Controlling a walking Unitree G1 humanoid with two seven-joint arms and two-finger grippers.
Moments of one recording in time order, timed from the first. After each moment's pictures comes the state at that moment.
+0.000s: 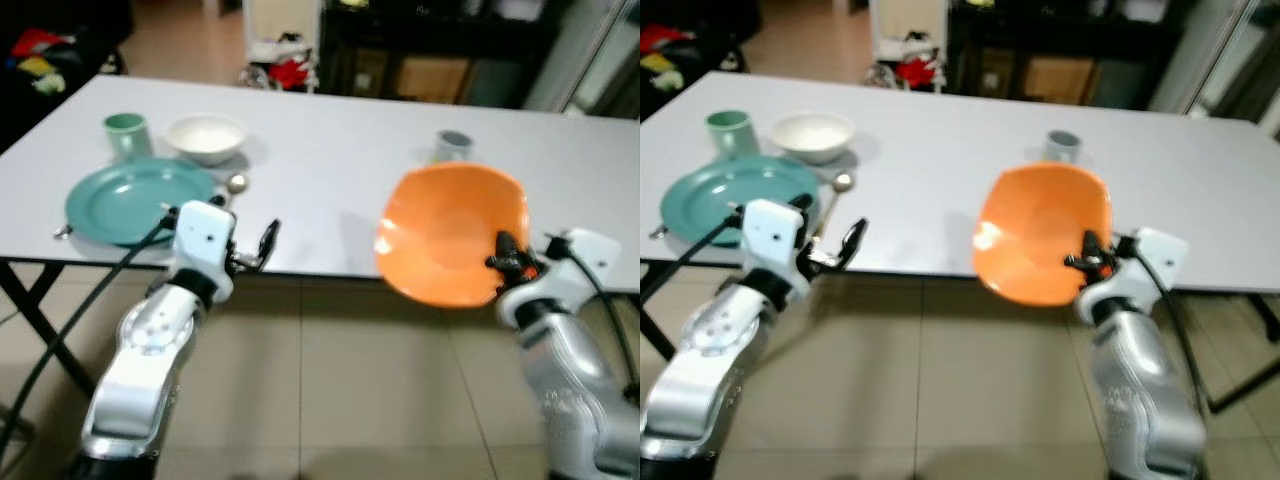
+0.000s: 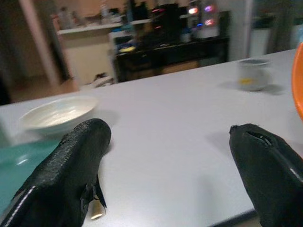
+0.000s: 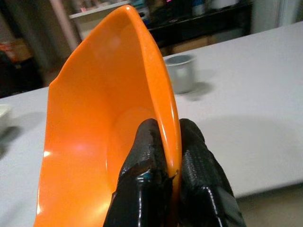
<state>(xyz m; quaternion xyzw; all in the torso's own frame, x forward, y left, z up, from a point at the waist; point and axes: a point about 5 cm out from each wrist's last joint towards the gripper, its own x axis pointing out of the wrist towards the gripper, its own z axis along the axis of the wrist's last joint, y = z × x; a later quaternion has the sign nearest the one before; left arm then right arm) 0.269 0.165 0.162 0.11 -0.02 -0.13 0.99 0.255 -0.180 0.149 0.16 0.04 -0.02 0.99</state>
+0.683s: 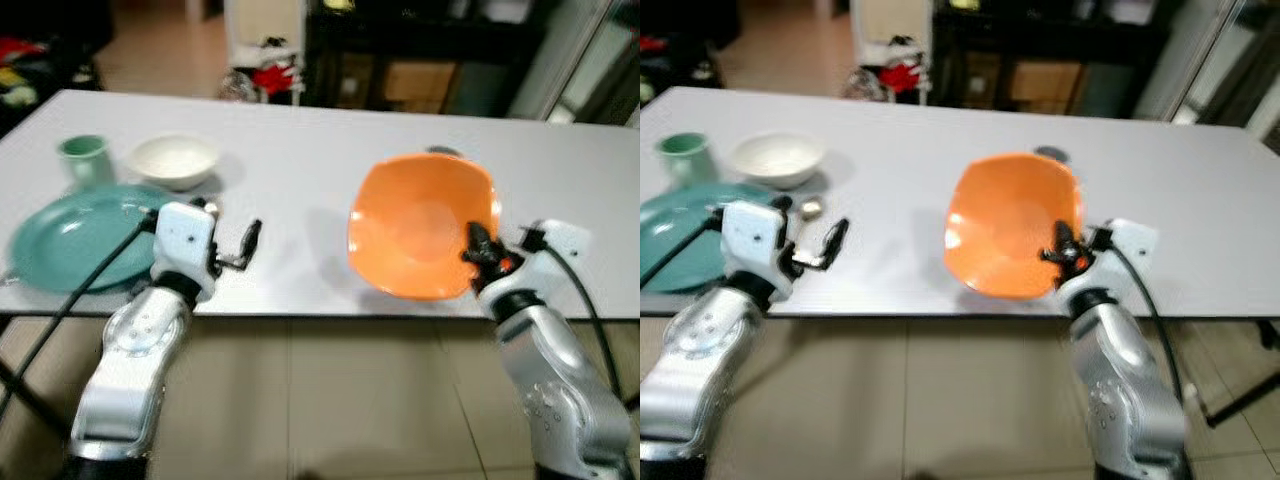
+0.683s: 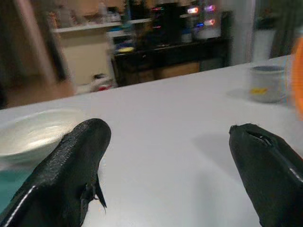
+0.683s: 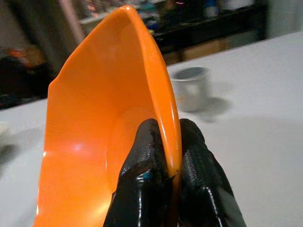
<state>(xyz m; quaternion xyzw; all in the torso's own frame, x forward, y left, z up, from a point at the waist) 0.269 0.152 0.161 0.09 -0.03 -0.15 0.98 0.254 -0.191 0.151 0.16 0.03 -0.03 0.99</state>
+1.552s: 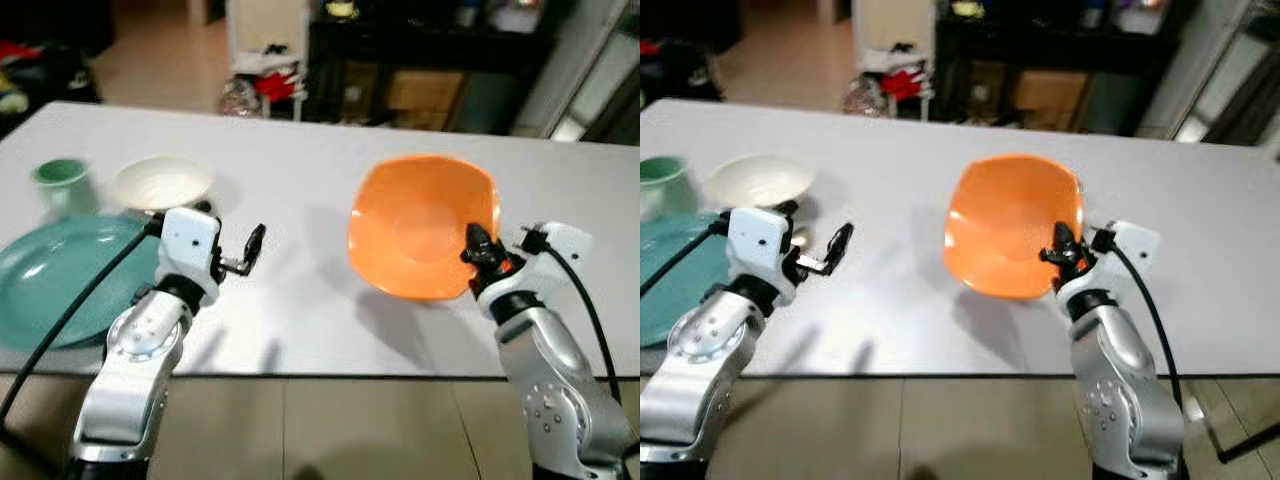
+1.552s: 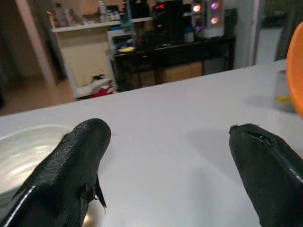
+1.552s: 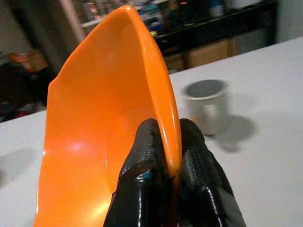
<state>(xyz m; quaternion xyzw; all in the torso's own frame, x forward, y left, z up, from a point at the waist) 0.268 0.160 0.160 0.09 -0.02 -0.14 0.99 0.257 -0.181 0.153 0.18 0.03 -0.01 0.98</state>
